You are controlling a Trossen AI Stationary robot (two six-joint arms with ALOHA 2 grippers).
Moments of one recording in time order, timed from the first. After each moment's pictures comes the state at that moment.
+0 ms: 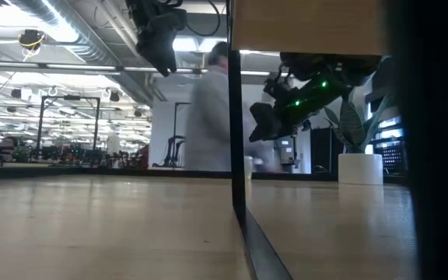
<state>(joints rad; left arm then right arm) 0.46 1.44 1.47 -1.03 -0.16 -0.01 -0.31 1.70 0.75 0.45 0.42 0.10</state>
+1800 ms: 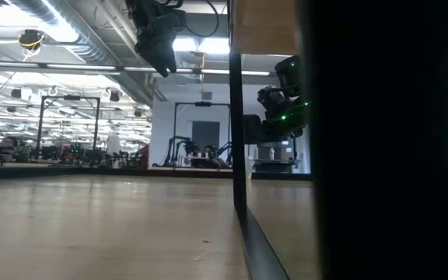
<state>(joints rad) 0.47 1.44 1.48 -1.03 -0.16 -0.02 -0.38 1.89 0.79 0.78 0.48 0.02</state>
